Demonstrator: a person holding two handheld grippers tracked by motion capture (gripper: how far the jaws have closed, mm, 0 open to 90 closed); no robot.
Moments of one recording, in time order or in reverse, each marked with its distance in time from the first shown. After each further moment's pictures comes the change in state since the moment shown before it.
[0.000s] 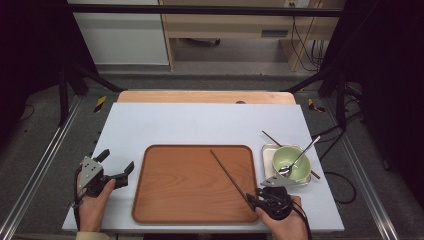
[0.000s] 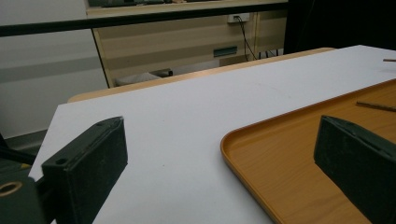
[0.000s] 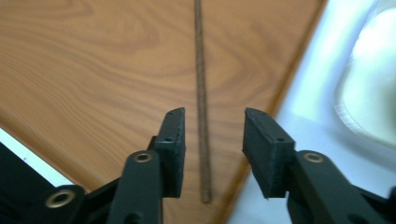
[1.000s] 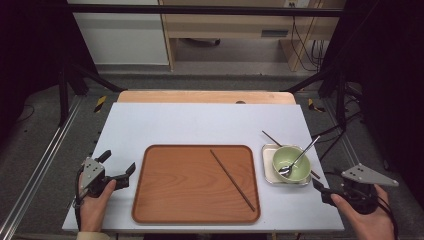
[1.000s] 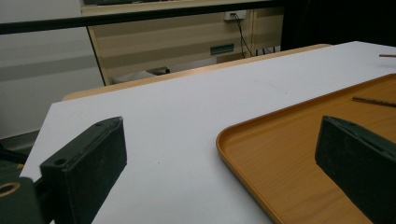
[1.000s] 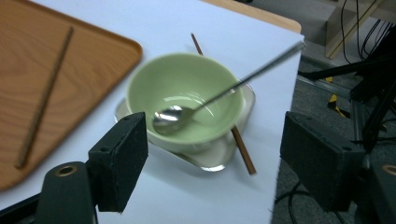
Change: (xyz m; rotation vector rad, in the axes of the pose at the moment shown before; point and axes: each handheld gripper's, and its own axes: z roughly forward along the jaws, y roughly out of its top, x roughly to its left) left arm -0.002 -0.003 0.002 0.009 -0.012 0.009; right arm -0.124 -0.011 -0.117 -0.197 -0.242 -0.103
